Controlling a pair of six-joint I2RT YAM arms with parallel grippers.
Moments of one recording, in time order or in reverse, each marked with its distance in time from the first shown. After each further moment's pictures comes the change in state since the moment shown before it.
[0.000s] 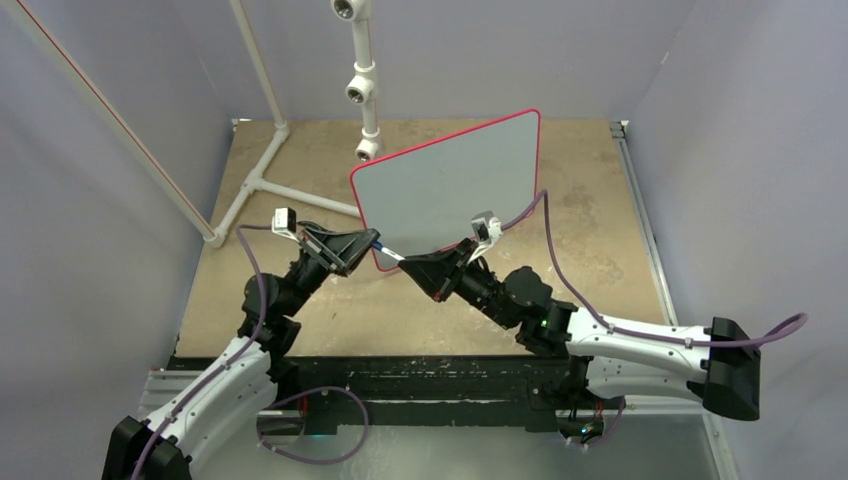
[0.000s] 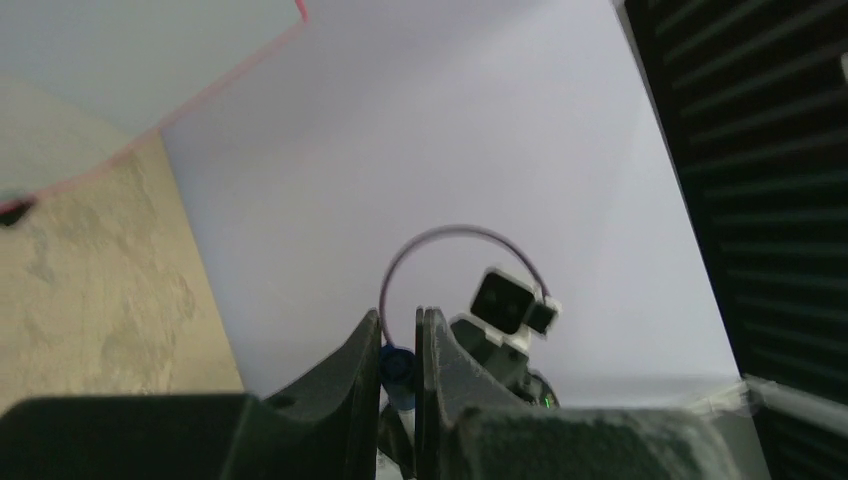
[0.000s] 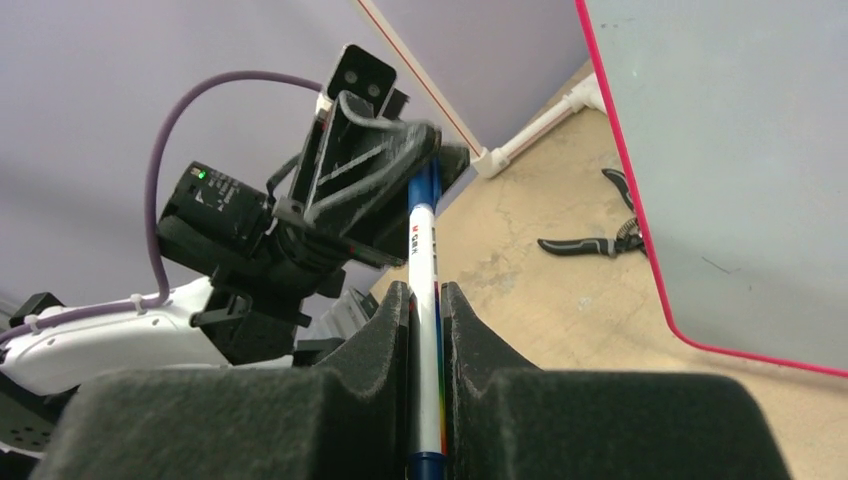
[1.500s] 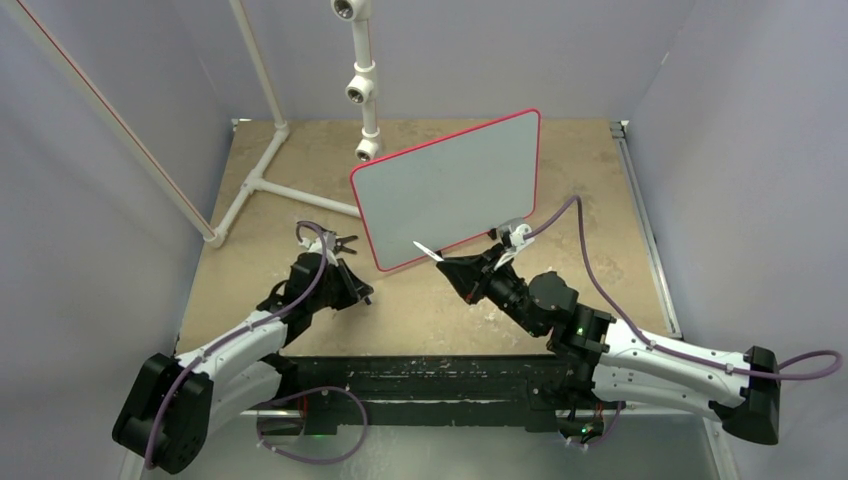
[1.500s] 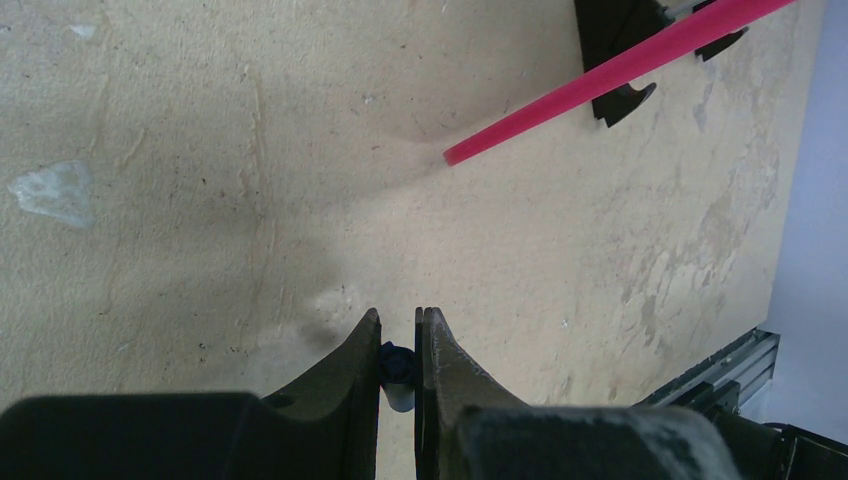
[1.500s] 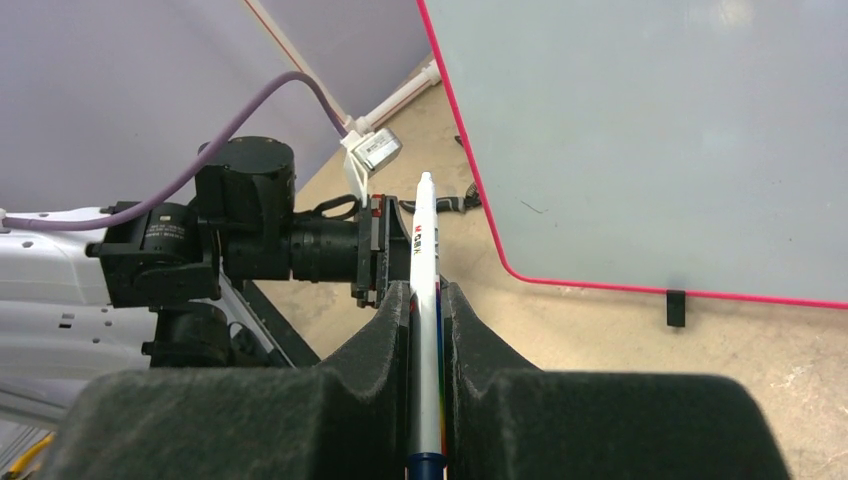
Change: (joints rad) left arm 0.038 0.318 0.015 -0.708 -0.084 0.705; right arm -0.036 -0.243 -0.048 -0.350 0.105 -0.146
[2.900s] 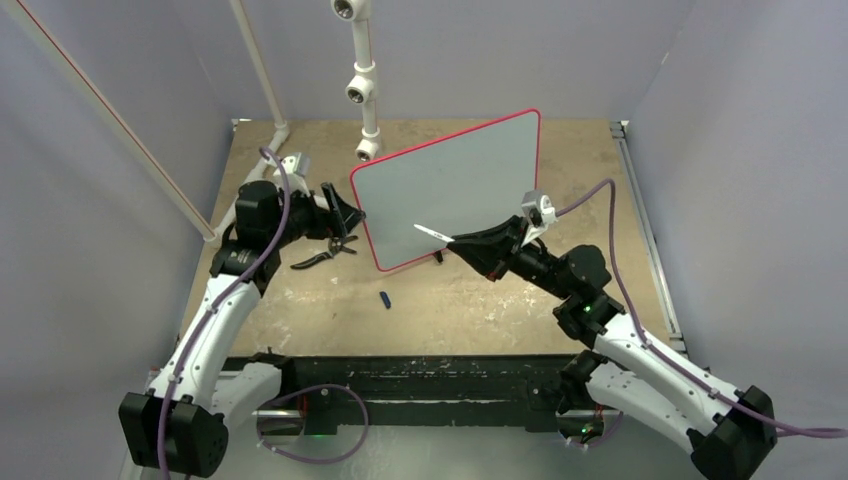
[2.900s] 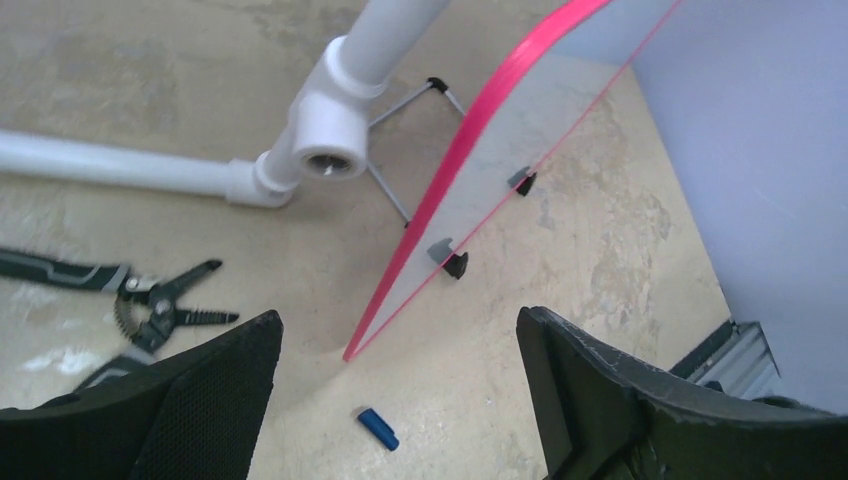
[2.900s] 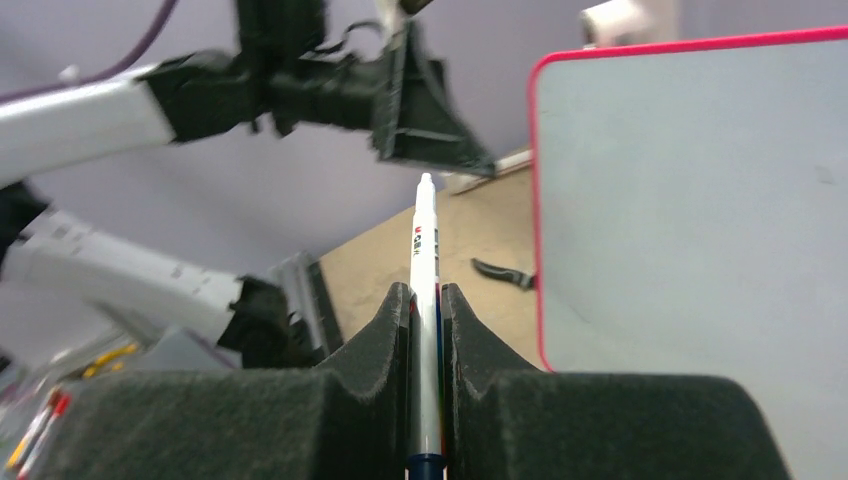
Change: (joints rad) left arm 0.257 -0.032 0.539 -0.315 0.225 0.369; right arm -0.457 0.003 -0.027 0.266 -0.715 0.006
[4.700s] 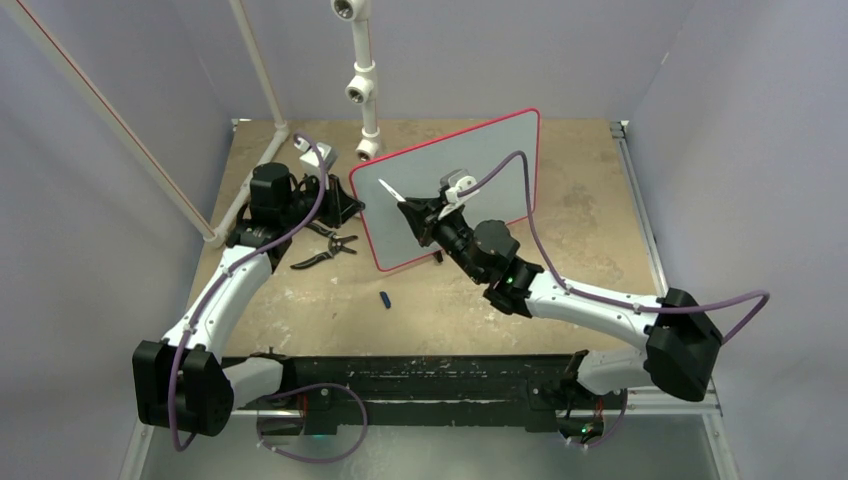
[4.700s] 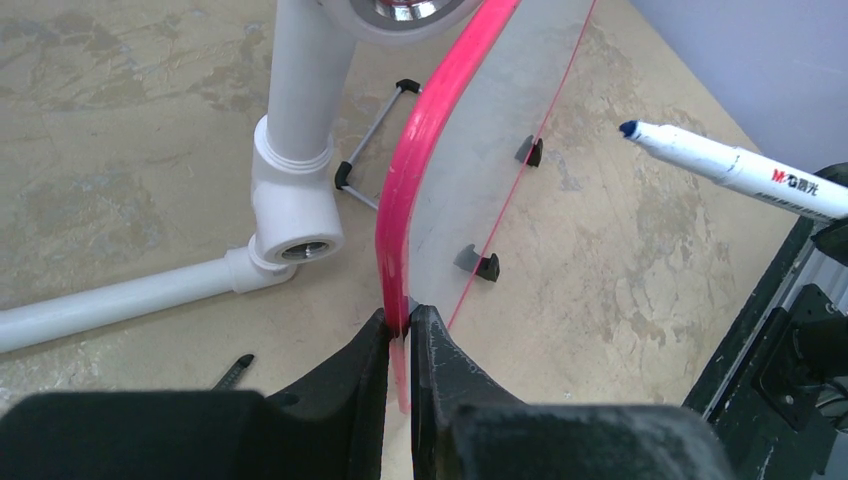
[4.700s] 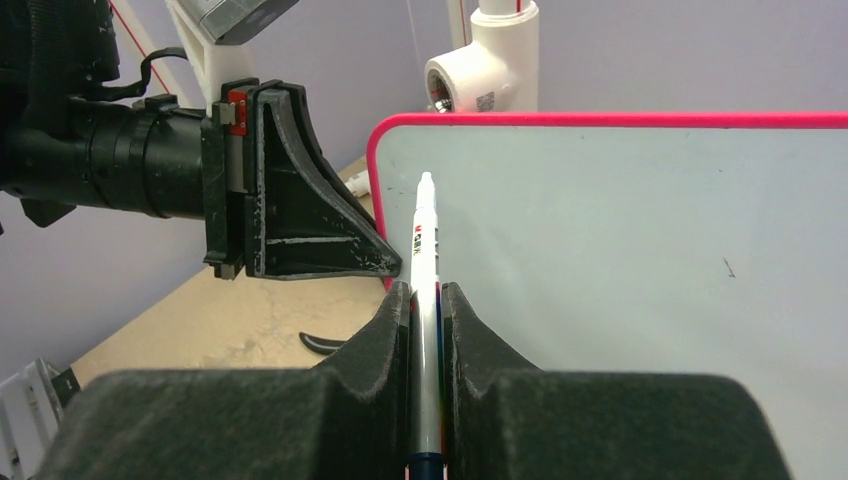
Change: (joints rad) left arm 0.005 0.223 0.084 0.148 0.230 0.320; right arm 0.300 0.533 0.300 0.136 0.621 -0.318
